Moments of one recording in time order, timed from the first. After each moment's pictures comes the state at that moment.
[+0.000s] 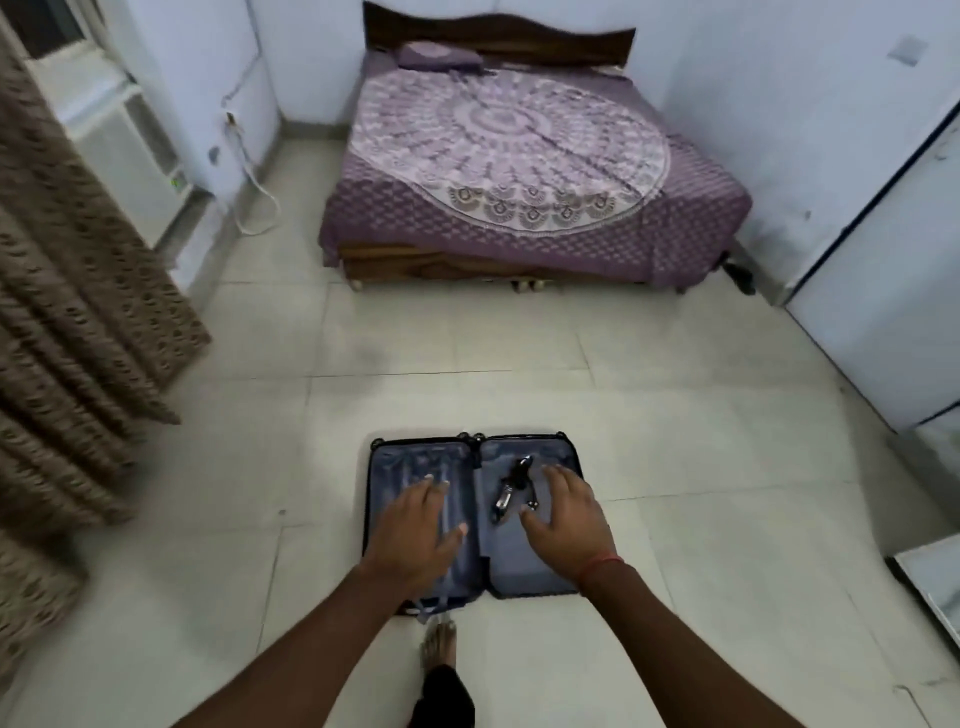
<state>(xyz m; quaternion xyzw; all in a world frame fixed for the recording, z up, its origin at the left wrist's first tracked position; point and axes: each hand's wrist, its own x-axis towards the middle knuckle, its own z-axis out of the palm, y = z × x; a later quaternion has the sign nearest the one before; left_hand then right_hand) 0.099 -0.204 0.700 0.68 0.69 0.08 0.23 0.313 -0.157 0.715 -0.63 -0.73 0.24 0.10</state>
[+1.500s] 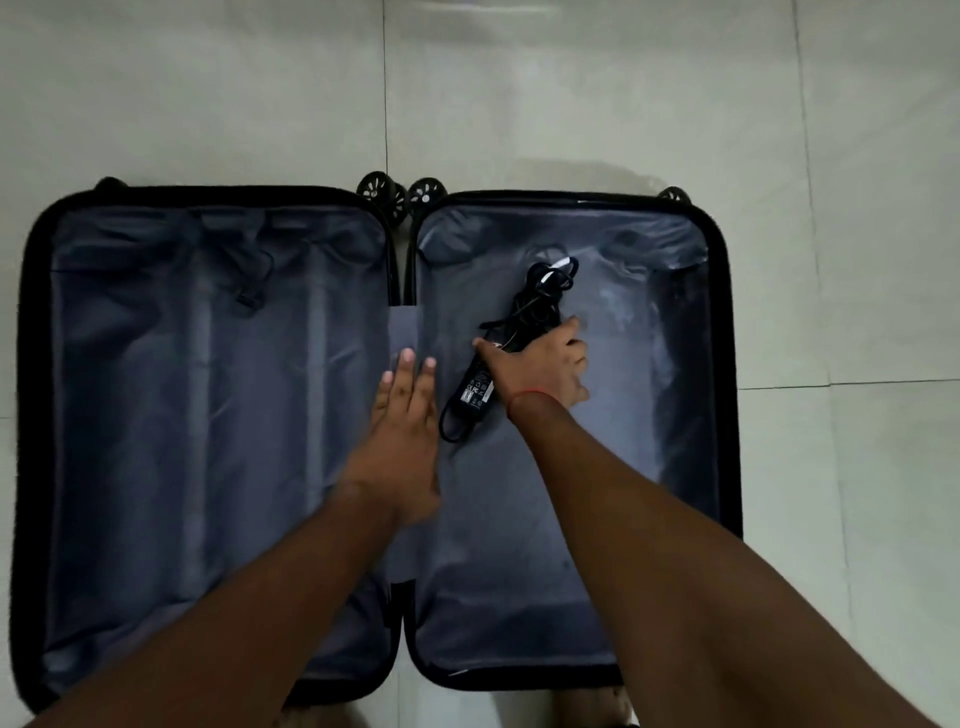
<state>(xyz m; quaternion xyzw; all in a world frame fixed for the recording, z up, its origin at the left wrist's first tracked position) 0.206 0.132 -0.021 0.71 0.62 -0.23 0.23 0.326 0.240 -0.063 -0.84 -0.43 0.32 -0.01</state>
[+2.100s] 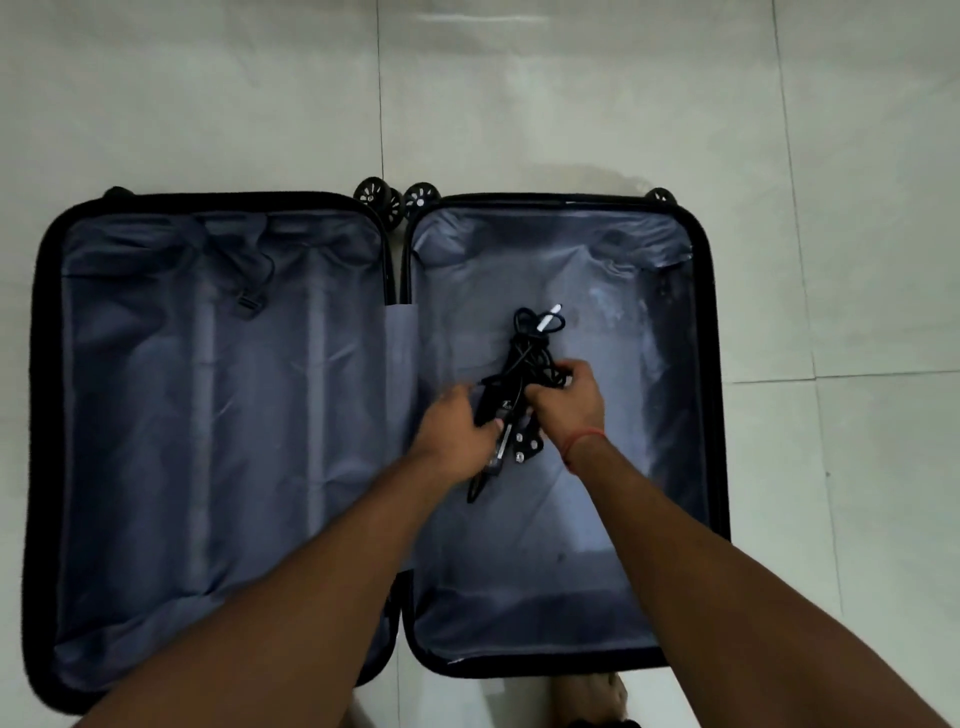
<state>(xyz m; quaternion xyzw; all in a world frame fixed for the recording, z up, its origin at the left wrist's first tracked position) 0.257 0.159 -0.028 0.42 0.76 0.07 0.48 0.390 0.202 -0.067 -0.78 -0.33 0.51 0.16</state>
